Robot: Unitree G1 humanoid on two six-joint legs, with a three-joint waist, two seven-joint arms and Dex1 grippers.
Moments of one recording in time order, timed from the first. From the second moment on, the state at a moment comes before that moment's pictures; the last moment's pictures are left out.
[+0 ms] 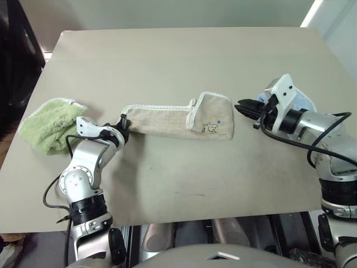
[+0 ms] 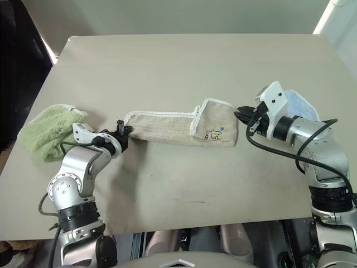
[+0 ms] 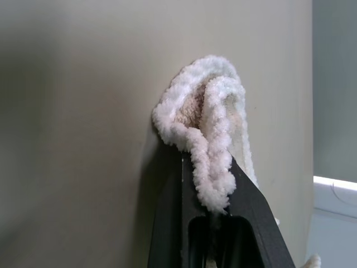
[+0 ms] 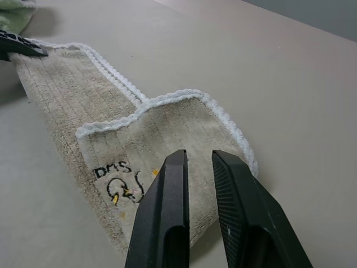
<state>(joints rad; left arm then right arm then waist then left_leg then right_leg) -0.30 0.25 0.46 -0.08 -1.62 0.62 0.73 -0.45 -0.65 -0.03 -0.27 0.37 0.69 0.75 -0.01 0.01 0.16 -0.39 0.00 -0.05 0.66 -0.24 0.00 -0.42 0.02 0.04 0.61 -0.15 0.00</state>
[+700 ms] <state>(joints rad) -0.57 0.51 -0.21 -0.33 -0.98 0.84 0.01 -0.50 -0.67 -0.07 -0.14 0.29 0.69 0.59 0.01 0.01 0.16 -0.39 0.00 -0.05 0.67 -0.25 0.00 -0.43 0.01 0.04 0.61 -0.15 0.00</state>
